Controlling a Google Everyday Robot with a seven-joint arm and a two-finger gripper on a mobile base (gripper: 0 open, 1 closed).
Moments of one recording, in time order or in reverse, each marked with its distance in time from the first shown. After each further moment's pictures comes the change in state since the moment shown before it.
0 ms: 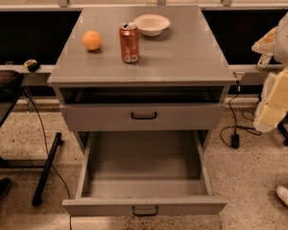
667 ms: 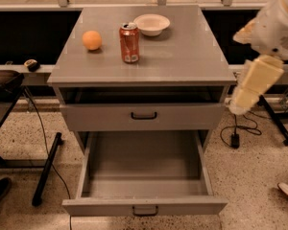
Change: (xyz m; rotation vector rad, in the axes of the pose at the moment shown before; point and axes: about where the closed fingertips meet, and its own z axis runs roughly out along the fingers) arm -0.030 -0.028 0.013 0.029 -0.083 -0.008
